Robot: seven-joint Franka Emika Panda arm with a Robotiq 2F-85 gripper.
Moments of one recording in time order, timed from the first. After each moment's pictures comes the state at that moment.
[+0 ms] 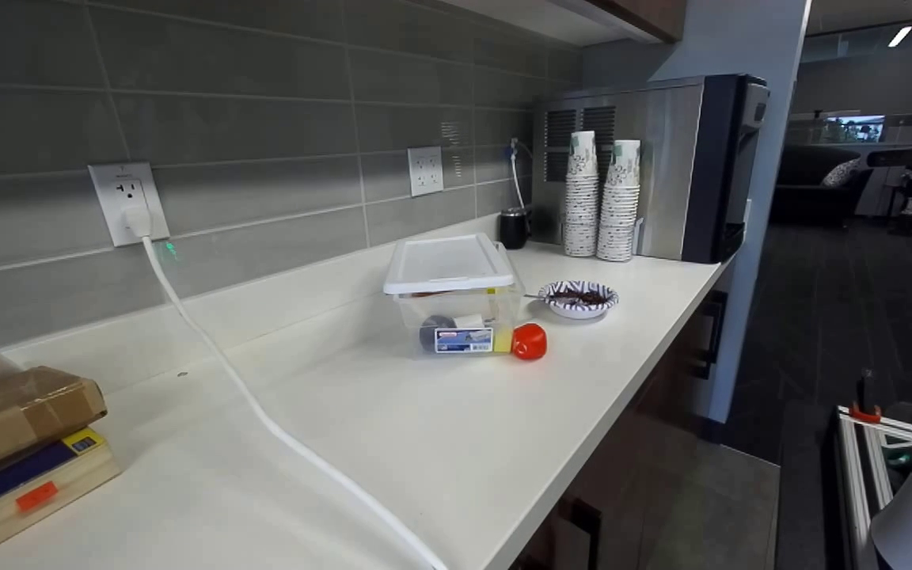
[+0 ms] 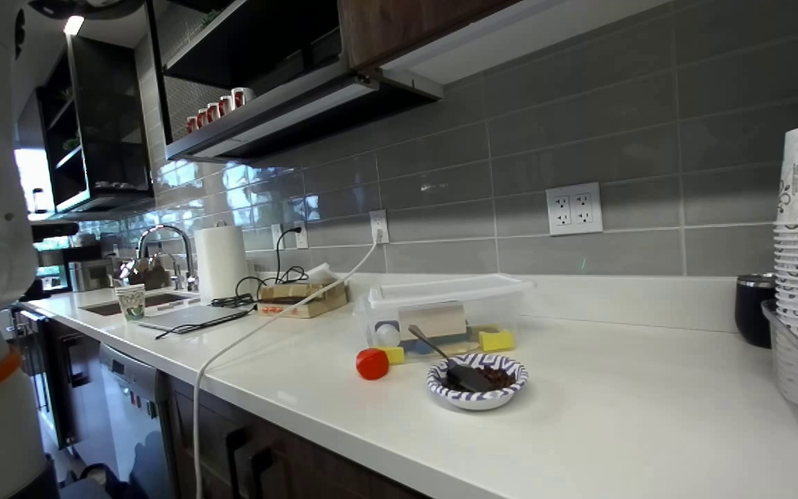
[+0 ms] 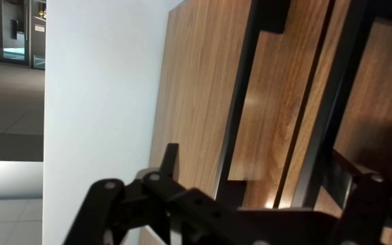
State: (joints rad) arm -0.39 0.11 -0.33 -1.19 -1.05 2.46 0.85
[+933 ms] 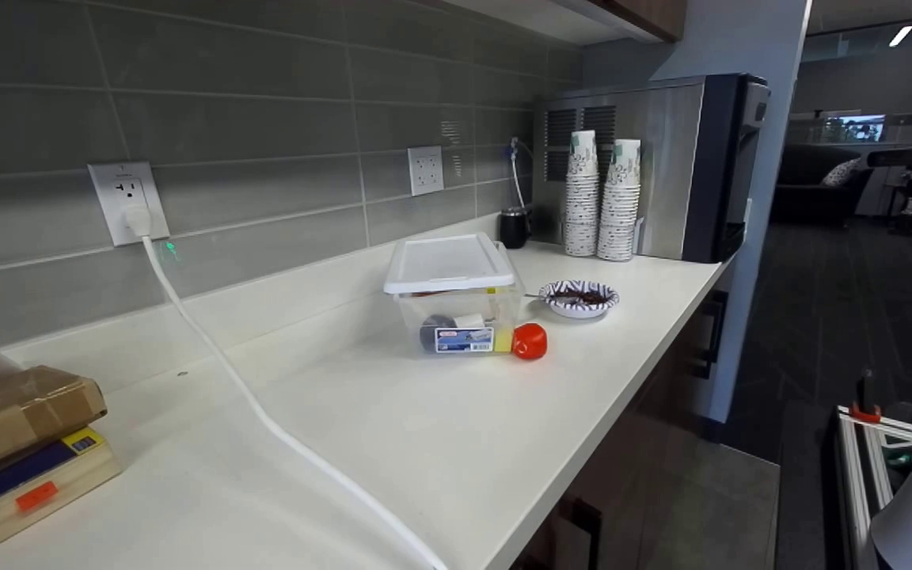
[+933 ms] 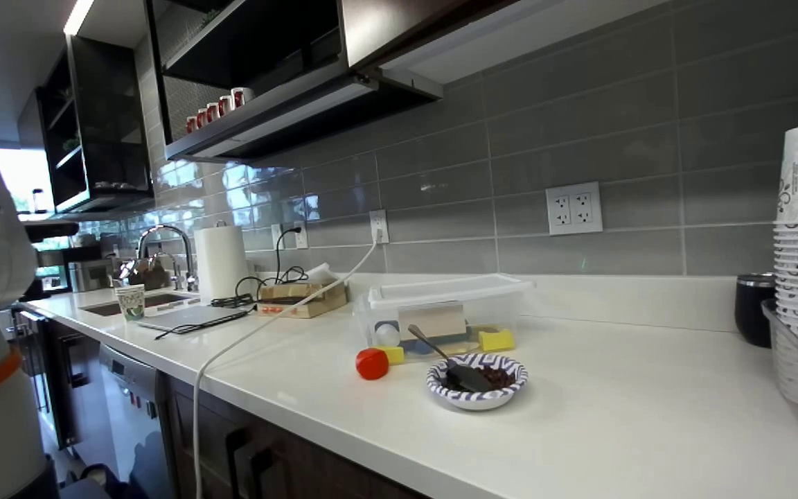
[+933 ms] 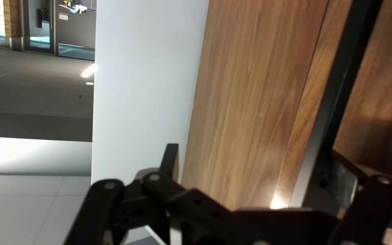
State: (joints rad) arm -0.38 -0.06 -0.33 -1.27 -1.14 2.42 0.84
